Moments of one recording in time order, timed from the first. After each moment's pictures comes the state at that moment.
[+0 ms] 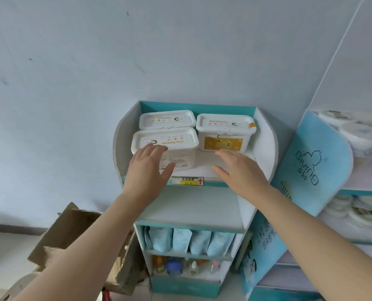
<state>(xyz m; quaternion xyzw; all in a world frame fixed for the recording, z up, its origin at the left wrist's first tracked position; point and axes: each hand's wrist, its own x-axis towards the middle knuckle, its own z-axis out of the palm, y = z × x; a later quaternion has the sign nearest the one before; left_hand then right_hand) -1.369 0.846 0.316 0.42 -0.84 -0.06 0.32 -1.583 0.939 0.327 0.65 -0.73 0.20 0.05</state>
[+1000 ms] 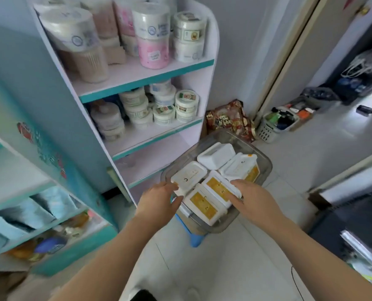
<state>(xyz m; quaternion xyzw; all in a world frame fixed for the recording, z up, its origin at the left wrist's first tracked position) -1.716 1.243 0.130 0.16 -0.96 -0.24 0.00 -1.830 1.467 0.156 0.29 -0.94 0.13 -0.13</state>
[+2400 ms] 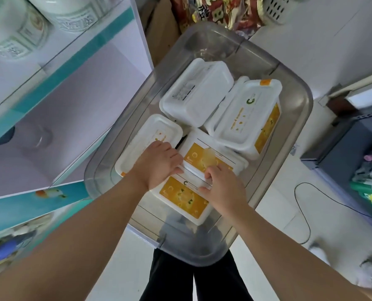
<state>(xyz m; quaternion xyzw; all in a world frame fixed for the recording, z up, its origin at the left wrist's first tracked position) -1.960 1.228 -0.152 -0.25 -0.95 -0.16 -0.08 -1.959 1.435 -0.117 0.13 -0.94 0.13 -0.30</state>
